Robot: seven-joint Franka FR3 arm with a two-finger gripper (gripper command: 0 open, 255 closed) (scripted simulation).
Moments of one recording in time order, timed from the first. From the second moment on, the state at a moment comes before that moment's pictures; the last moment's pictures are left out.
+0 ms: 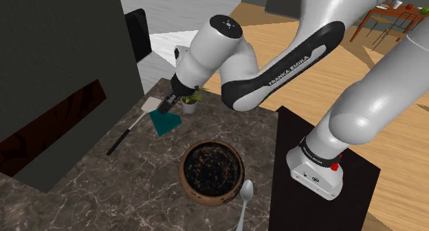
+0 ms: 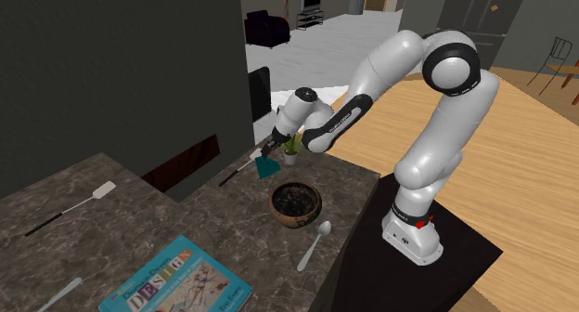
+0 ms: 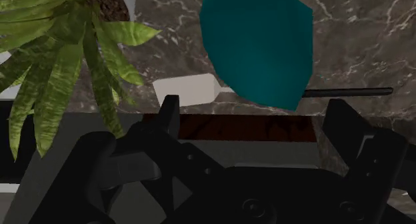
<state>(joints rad) 0.06 -0.09 0.60 -2.53 -0.33 2.94 0.52</state>
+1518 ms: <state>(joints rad) -0.04 0.16 0.70 -2.37 -1.25 2.85 1.21</state>
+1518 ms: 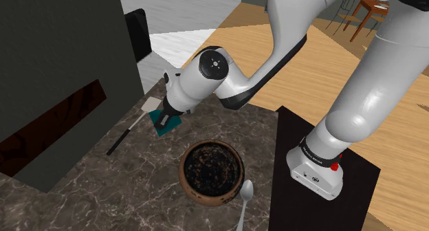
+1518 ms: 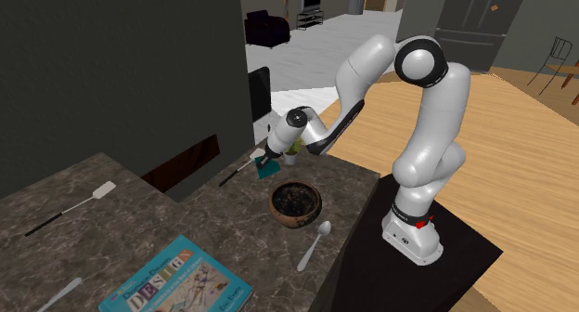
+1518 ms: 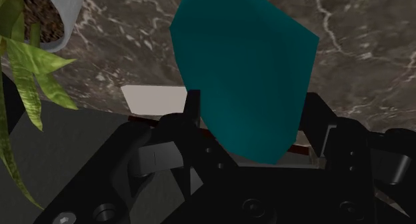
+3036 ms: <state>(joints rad) -0.02 -0.12 0.73 -2.43 -0.49 2.83 0.59</state>
